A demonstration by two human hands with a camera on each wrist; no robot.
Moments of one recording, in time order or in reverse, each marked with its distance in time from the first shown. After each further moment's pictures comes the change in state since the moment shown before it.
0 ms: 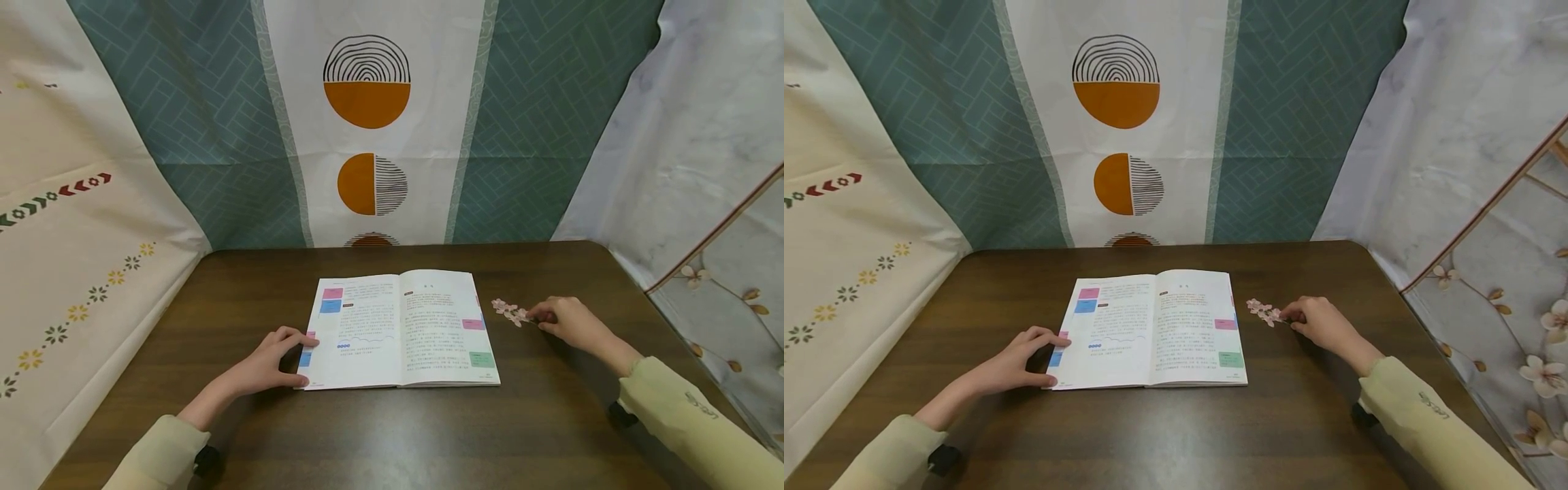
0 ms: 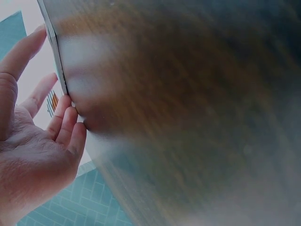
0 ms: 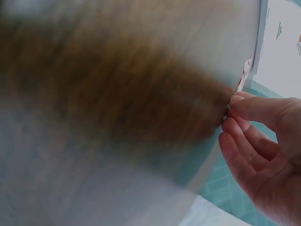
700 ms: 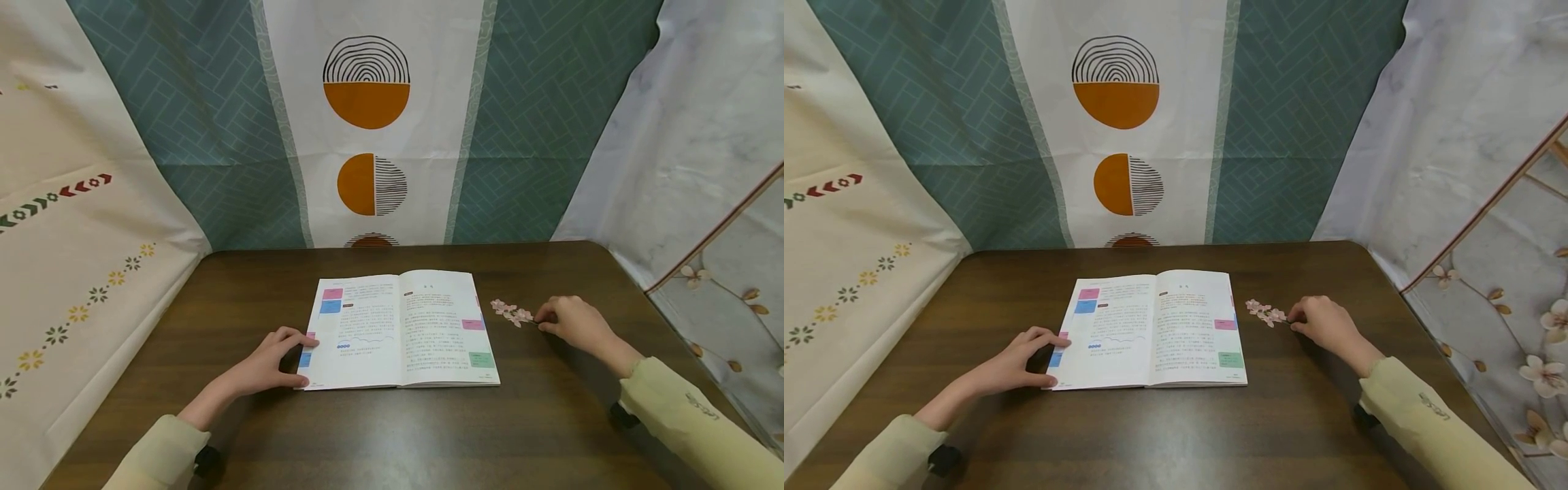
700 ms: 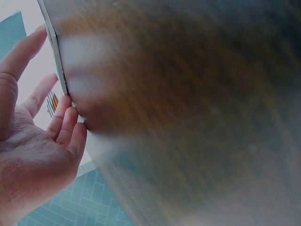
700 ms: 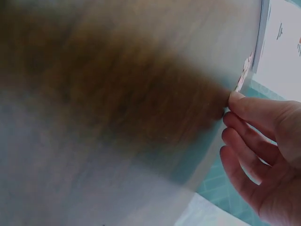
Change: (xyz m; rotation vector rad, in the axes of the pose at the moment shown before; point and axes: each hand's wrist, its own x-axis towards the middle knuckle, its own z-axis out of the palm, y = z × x) left_hand -0.001 0.002 0.000 -0.003 -0.003 -0.006; right_hand -0.003 -0.005 -0.006 -0.069 -0.004 0.067
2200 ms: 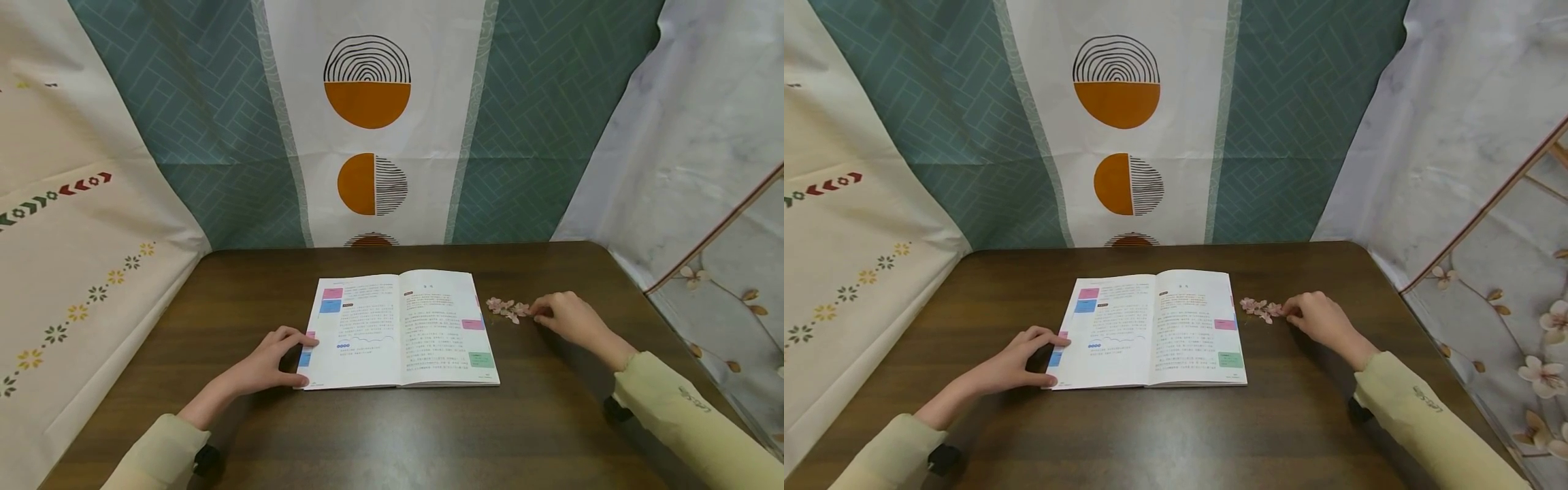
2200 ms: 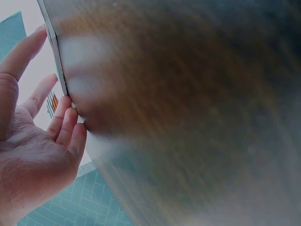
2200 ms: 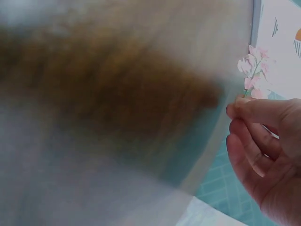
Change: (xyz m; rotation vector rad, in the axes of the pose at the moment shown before) left_hand 0.000 0.000 0.000 0.004 0.009 0.022; right_hand 0.010 0.000 0.001 0.049 0.023 -0.041
